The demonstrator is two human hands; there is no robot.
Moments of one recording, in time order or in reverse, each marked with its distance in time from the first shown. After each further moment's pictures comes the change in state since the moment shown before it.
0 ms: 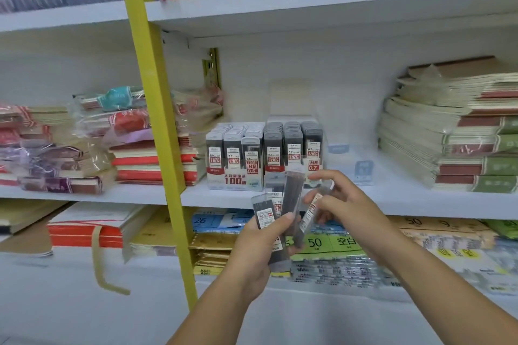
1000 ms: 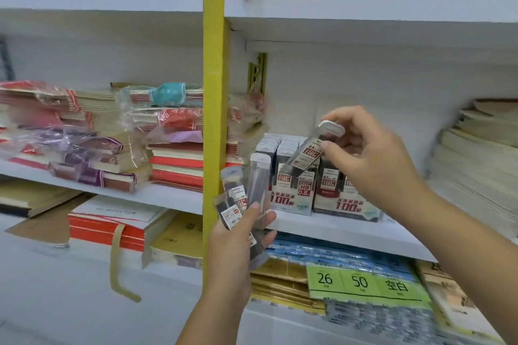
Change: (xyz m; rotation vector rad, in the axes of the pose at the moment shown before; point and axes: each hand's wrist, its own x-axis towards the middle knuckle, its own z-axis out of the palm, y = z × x) left_hand 0.011 0.047 -0.076 -0.174 0.324 0.239; right_hand 0.071 -0.099 0.058 -0.505 0.151 -0.621
